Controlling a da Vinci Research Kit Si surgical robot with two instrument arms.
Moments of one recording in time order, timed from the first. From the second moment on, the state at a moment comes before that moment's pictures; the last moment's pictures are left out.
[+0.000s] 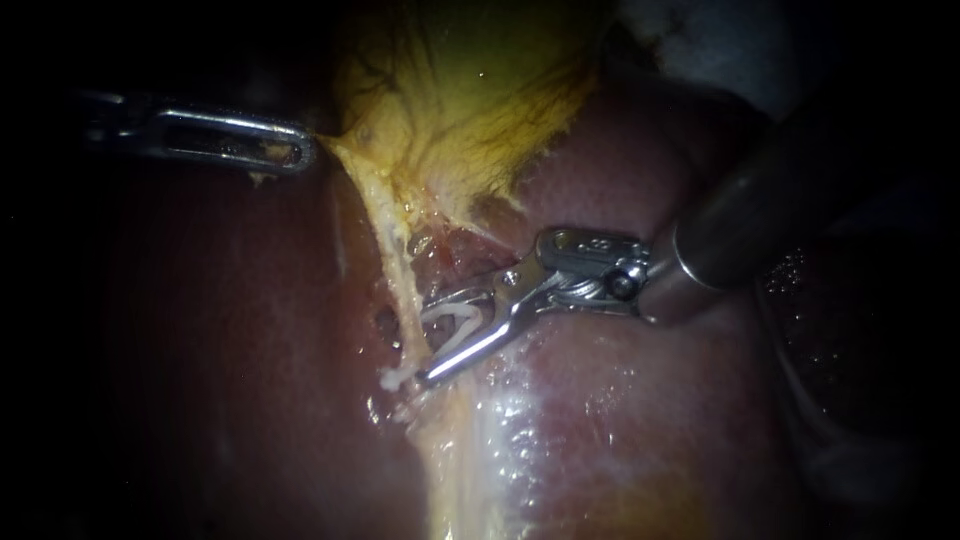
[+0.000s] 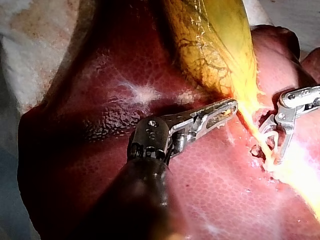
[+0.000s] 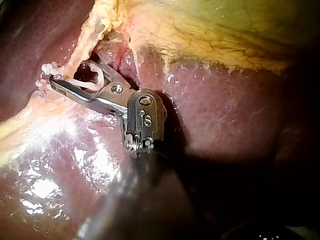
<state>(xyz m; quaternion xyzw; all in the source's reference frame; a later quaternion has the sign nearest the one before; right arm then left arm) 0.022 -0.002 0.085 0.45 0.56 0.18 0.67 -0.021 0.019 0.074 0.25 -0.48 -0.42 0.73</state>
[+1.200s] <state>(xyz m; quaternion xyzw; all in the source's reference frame) 0.025 -0.002 0.076 0.50 0.59 0.29 0.57 -0.021 0.018 0.074 0.25 -0.48 -0.42 0.73</state>
